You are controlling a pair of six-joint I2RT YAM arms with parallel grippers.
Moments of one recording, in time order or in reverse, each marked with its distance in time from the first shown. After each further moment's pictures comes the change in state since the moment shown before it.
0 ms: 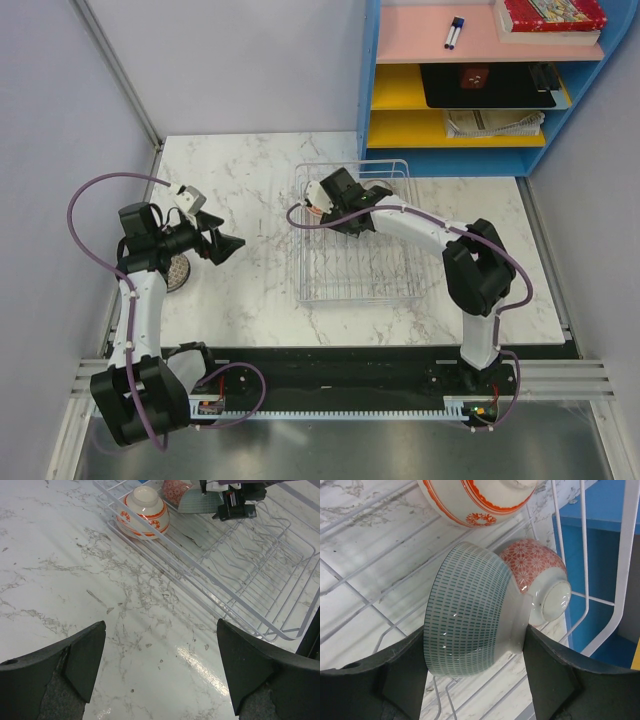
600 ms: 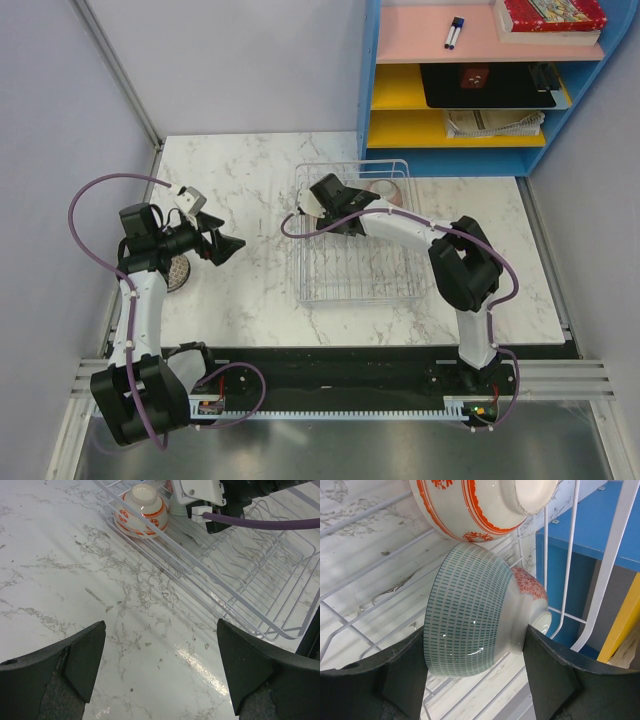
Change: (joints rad) left arm 0.001 0.006 -0.010 0.007 0.000 0.000; right arm 0.039 0.075 0.021 0.071 0.103 -0.145
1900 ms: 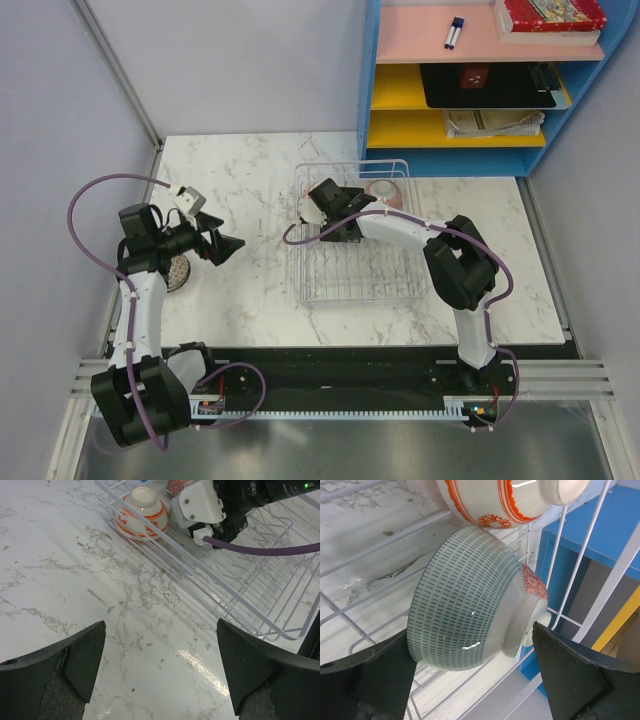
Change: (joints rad) left arm 0.004 -0.006 -0.003 0.006 0.000 0.000; right arm 0.013 0.029 -0.008 -0.023 0.050 -0.113
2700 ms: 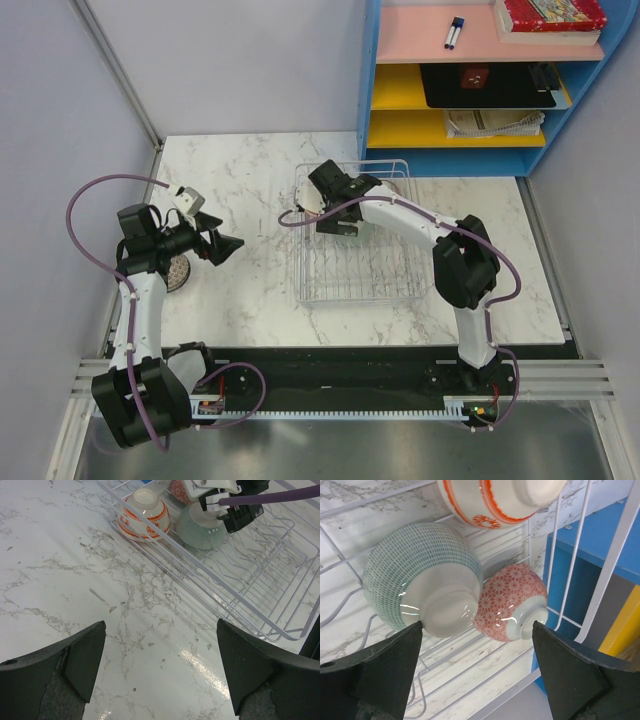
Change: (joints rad) left arm 0.006 -0.007 0.000 0.000 0.000 0.000; right arm -0.023 0.000 0.195 -0.245 -0.151 0.066
